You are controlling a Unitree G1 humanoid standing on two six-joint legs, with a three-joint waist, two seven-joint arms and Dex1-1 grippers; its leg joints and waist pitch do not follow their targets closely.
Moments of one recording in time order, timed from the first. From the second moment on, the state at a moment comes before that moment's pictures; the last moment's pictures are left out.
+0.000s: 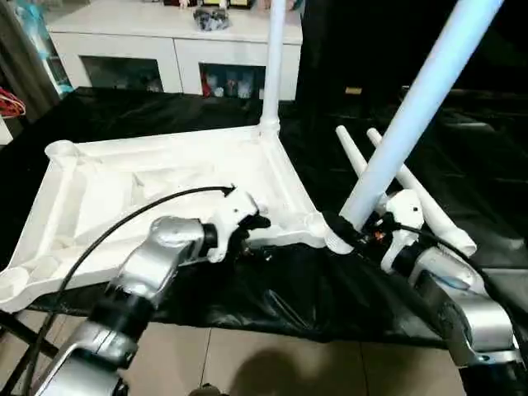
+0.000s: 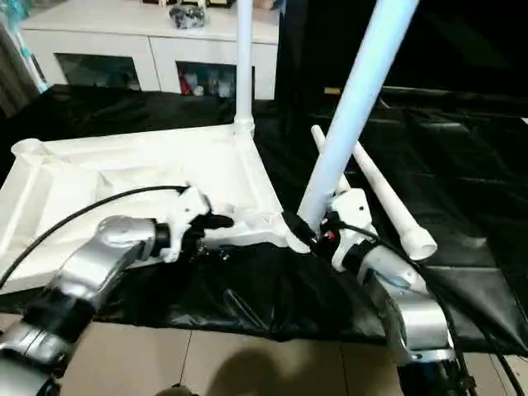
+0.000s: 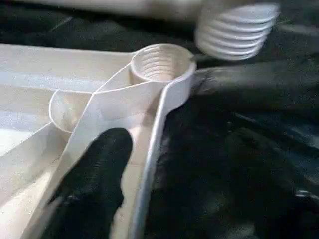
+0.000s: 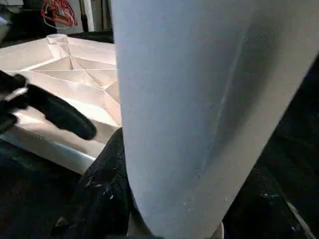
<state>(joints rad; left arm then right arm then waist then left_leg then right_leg) -0.55 0.31 -0.31 0.45 -0.09 0.26 -0.93 -0.18 -0.32 0.00 -0.01 0.27 0.30 0.62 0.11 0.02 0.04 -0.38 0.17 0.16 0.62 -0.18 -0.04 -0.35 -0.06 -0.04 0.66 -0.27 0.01</state>
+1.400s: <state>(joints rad) -0.73 0.29 -0.33 0.80 -0.01 0.14 -1.09 -0.27 -0.32 -0.01 0.10 0.30 0.28 0.68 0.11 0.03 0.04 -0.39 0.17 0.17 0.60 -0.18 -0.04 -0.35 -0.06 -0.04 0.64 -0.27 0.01</state>
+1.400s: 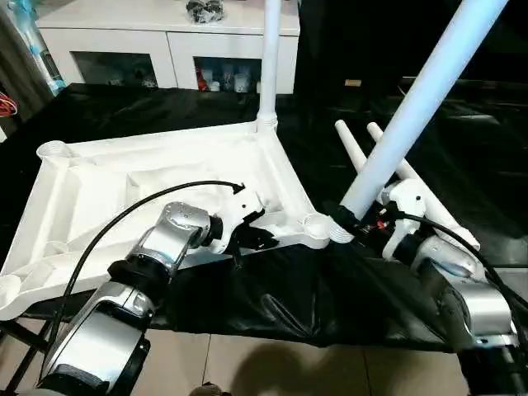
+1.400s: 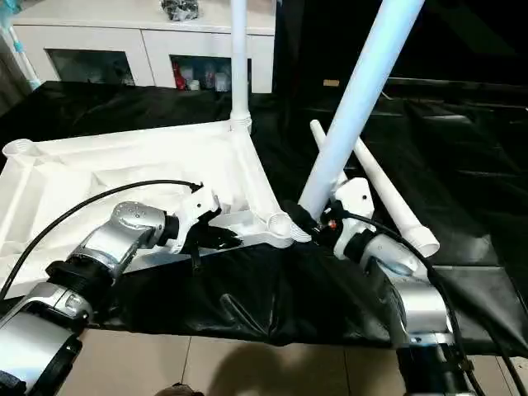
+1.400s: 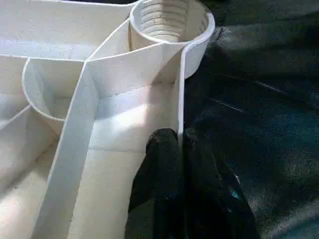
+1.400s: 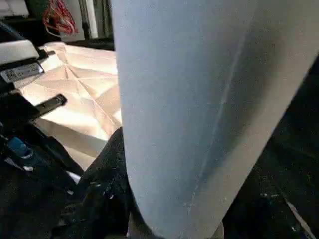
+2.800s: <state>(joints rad) -0.58 0.37 -0.32 0.56 -0.01 0.14 -1.18 -0.50 -0.31 0.13 0.38 0.27 0.34 0.89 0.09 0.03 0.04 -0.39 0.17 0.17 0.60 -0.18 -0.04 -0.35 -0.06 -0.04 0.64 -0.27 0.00</state>
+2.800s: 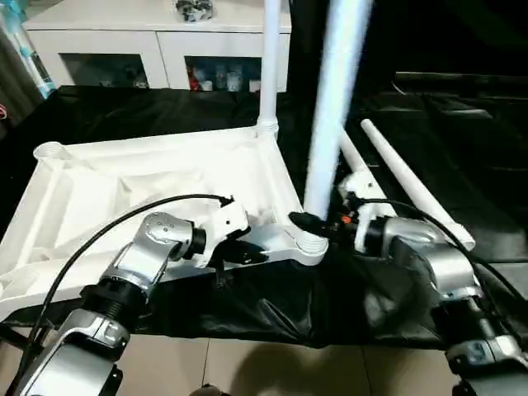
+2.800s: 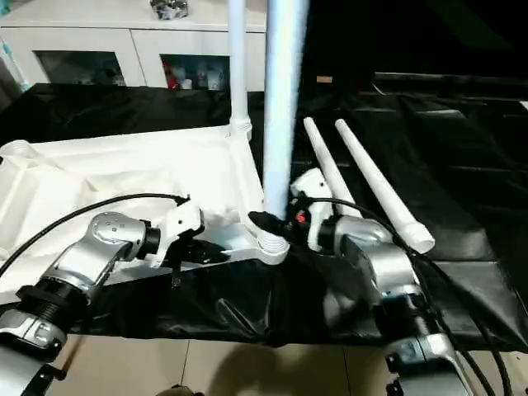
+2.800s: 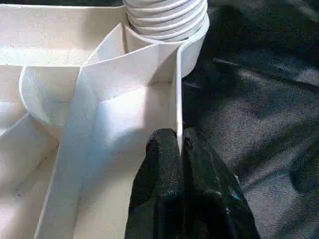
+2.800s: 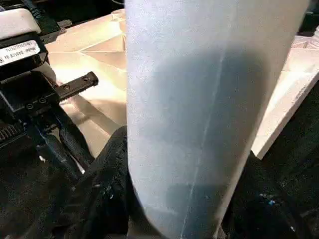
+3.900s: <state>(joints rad) -0.59 0.32 -0.32 0.58 0.01 0.15 -1.14 -0.23 -0.20 -0.02 0.26 0.34 0.11 0.72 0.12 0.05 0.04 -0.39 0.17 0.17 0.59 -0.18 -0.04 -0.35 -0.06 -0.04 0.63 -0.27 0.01</state>
